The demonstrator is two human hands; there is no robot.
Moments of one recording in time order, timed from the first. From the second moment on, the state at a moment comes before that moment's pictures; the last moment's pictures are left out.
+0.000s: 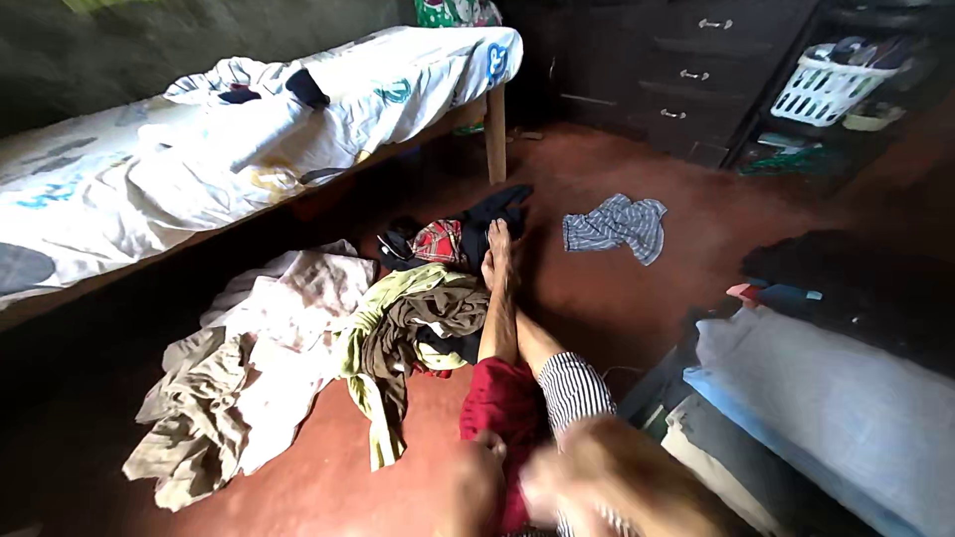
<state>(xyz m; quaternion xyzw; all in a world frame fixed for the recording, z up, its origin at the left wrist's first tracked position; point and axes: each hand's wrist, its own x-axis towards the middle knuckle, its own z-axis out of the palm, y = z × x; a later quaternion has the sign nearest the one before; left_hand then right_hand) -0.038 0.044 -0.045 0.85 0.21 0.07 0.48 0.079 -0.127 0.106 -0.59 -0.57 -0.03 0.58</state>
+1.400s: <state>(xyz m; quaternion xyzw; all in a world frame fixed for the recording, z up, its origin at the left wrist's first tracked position) -0.173 0.150 0.091 0.96 0.26 0.04 0.09 0.210 -0.249 0.158 -0.74 -0.60 0.12 0.27</state>
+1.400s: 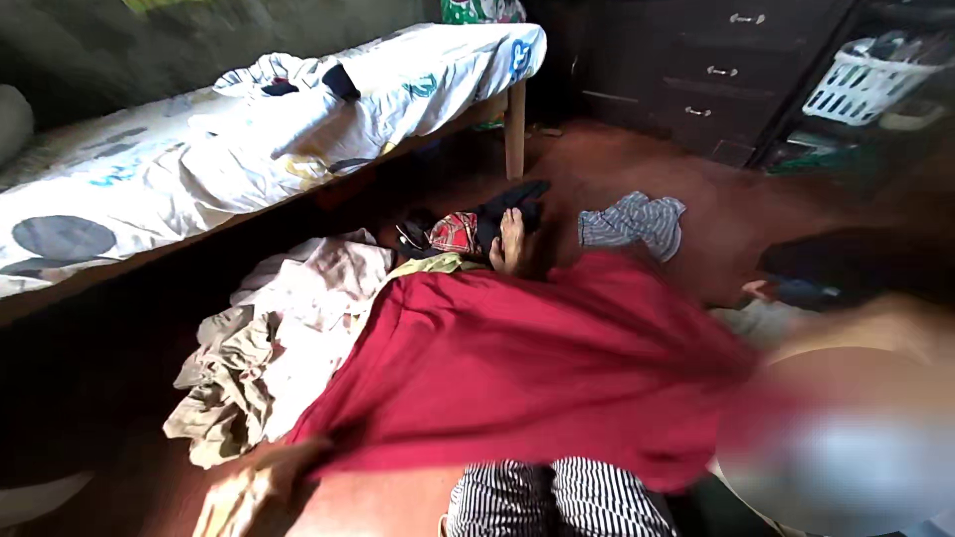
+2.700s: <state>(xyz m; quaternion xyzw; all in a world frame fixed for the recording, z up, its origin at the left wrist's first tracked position) -0.110 0.261 0.022 0.61 0.27 0.37 0.65 0.220 -0.134 0.097 -0.68 -0.06 0.11 0.72</state>
